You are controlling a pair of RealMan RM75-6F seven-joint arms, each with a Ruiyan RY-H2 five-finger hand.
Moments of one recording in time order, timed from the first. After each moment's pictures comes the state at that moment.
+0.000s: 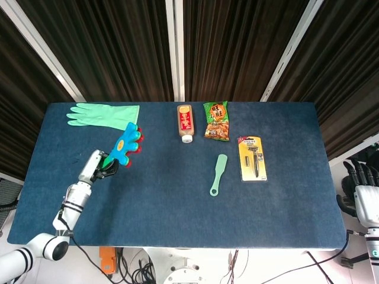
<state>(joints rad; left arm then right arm) -0.51 -1.49 -0.23 -1.33 1.40 1.03 -0.69 0.09 -1.06 0.10 -1.58 -1.38 1.40 -0.04</state>
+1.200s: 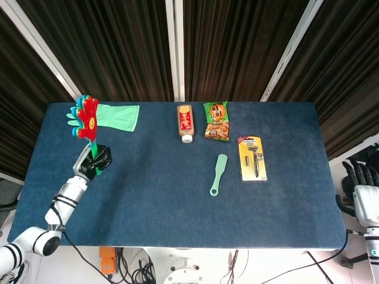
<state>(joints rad) -0.53 -1.39 -0.27 -1.38 1.43 0.95 -1.58 0.10 -1.07 0.10 -1.58 -1.37 1.39 -0.04</state>
